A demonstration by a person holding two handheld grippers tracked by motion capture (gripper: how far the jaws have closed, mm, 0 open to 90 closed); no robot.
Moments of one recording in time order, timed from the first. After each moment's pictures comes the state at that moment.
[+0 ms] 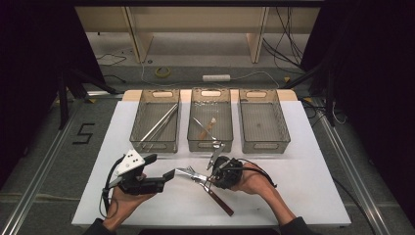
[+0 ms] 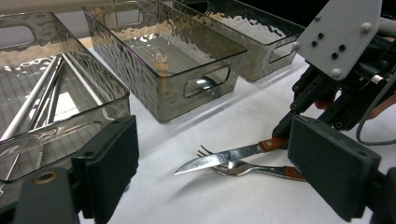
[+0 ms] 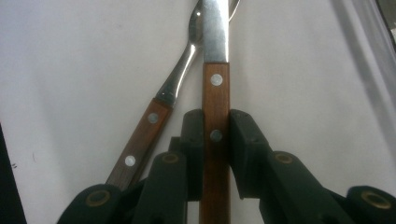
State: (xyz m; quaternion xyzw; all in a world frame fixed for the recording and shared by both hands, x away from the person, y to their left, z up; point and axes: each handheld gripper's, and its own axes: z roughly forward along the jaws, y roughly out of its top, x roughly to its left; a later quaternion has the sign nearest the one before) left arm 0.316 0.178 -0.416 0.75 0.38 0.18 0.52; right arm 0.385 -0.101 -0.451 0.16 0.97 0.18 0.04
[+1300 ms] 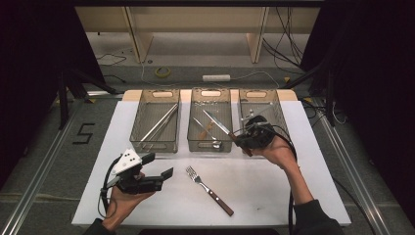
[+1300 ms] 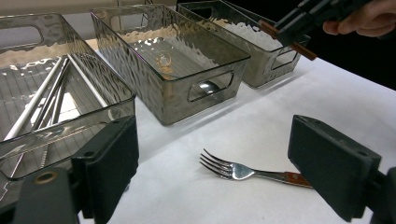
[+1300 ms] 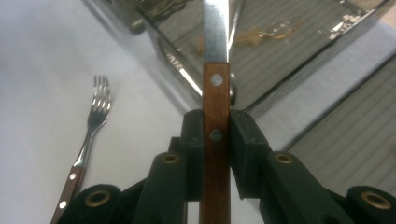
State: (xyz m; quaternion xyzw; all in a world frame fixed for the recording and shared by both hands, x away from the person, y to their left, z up) left arm 0.316 0.182 -0.415 0.73 0.39 0.18 0.53; right arm 0.443 -0.182 -0.373 0.33 0.89 0.31 0.09
